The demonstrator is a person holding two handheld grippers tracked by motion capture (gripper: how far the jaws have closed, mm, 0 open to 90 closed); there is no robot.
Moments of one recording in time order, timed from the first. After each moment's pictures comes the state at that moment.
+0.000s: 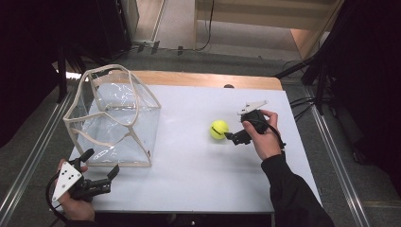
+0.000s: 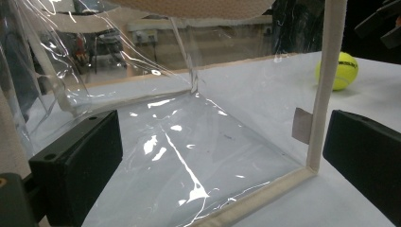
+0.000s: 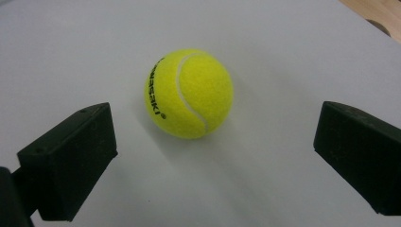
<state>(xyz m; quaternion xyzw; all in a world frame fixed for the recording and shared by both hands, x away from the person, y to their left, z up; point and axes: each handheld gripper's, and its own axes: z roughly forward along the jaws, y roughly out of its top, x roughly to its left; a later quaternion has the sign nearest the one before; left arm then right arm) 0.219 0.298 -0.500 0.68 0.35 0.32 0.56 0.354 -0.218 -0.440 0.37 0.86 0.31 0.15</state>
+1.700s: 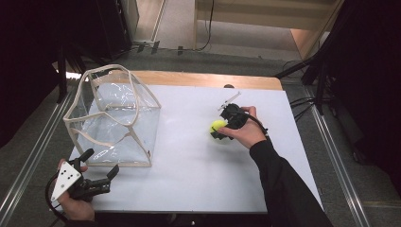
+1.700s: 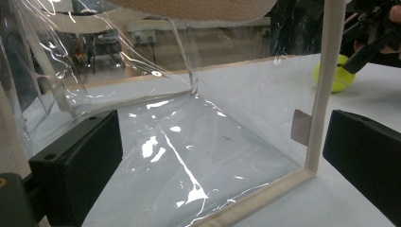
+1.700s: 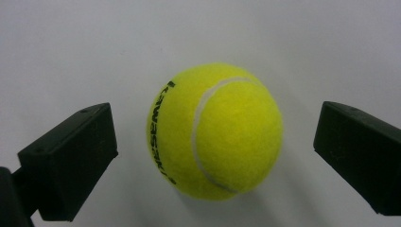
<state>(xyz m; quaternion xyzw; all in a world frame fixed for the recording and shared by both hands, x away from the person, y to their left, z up) 0.220 0.299 -0.500 0.68 0.35 0.32 0.56 0.402 -0.174 -0.464 0.37 0.90 0.24 0.05</state>
